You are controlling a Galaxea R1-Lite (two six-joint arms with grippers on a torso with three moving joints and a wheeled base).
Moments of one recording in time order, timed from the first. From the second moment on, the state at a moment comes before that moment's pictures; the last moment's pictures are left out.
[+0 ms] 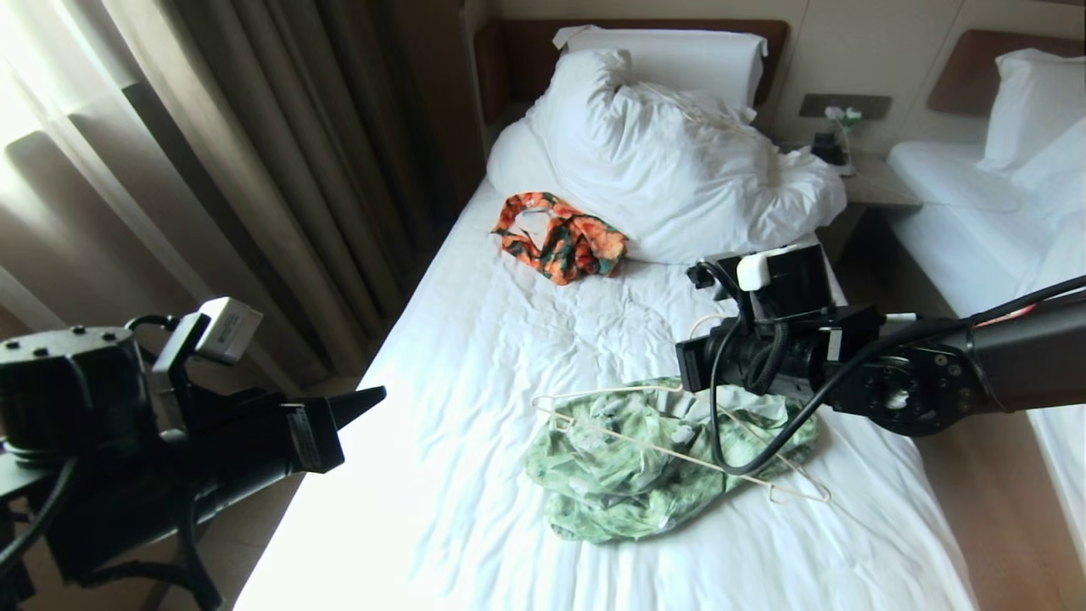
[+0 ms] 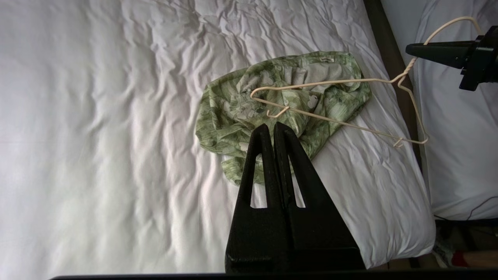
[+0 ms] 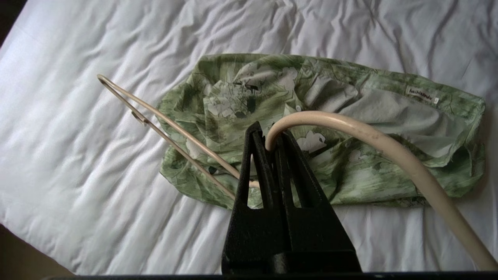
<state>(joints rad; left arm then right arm) -0.28 1.35 -0.43 -0.66 -0.19 -0.23 0.50 1.95 -1.23 -0.26 -0.12 0.06</state>
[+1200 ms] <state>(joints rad) -0.29 1.30 -0.38 -0.66 -0.17 -0.24 0.30 2.33 -1.30 -0.44 0.04 -0.08</state>
